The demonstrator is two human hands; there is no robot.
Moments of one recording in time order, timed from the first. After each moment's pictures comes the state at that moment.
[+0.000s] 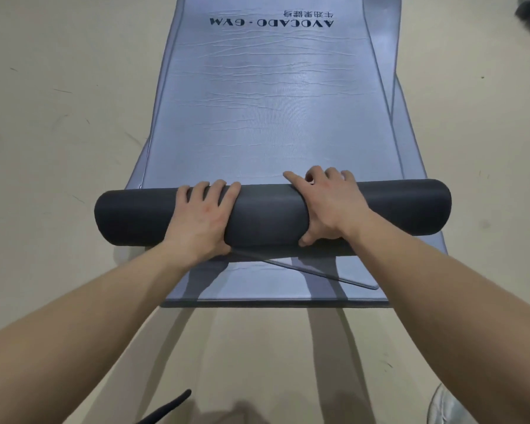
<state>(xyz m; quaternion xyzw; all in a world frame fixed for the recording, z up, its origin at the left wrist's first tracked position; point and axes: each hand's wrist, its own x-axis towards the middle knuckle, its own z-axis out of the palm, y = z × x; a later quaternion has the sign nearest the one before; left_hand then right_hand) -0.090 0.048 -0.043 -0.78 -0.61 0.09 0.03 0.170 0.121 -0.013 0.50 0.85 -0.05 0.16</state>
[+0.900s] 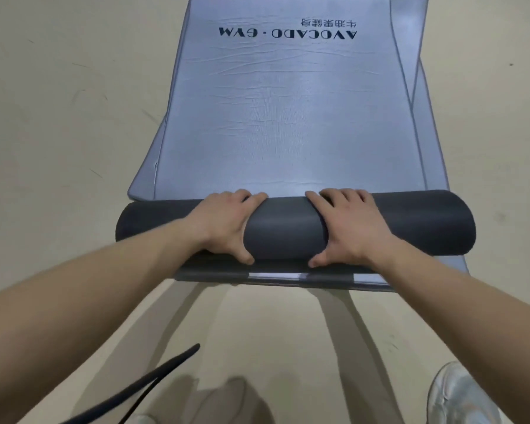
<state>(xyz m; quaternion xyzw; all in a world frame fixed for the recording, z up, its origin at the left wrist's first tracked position) -0.082 0.042 -0.022 -0.78 -0.55 0.18 -0.23 0.183 0.061 -0.023 0.48 0.86 -0.09 0.16</state>
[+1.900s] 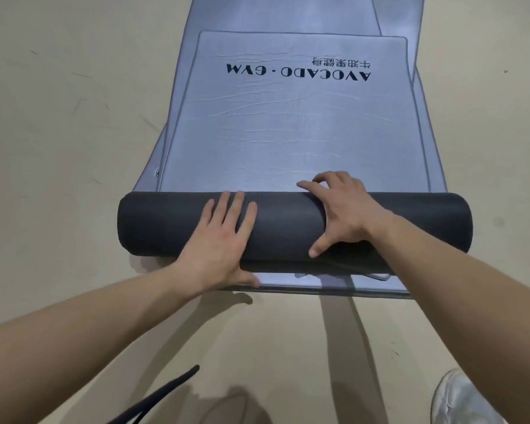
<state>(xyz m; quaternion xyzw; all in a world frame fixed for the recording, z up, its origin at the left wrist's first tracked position) -0.078 -0.014 -0.033 -0.80 -0.59 0.12 -0.05 0.175 0.101 -0.004 0.47 0.84 -0.19 0.16</state>
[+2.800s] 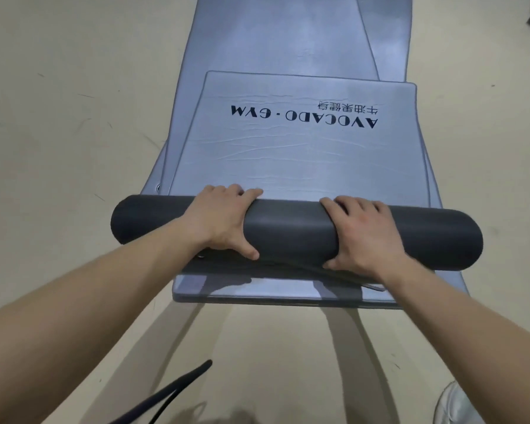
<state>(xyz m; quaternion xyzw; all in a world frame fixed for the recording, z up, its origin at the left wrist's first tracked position) -0.078 0.063 0.008 -0.77 -0.60 0.16 -0.15 0.197 0.062 0.004 0.52 0.84 -0.04 0.12</state>
